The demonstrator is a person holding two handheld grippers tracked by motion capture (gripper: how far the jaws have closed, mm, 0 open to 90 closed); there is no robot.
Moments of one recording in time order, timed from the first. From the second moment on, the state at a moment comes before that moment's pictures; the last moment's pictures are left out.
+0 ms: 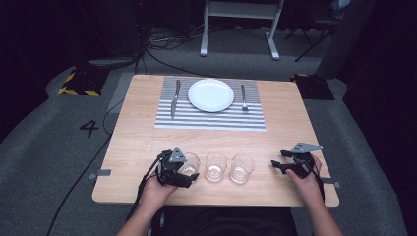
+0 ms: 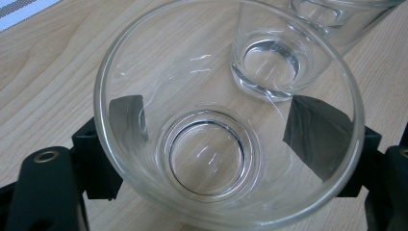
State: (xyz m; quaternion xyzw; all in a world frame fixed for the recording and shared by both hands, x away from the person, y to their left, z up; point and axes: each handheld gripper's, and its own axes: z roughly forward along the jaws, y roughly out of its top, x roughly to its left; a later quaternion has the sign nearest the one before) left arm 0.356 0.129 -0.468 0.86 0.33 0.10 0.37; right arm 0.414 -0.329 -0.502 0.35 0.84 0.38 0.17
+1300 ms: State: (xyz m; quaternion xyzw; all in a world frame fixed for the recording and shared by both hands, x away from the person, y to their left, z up) left arm 0.352 0.139 -0.406 0.83 0.34 0.12 0.42; right arm 0.414 -0.330 -0.502 0.35 0.84 0.38 0.17
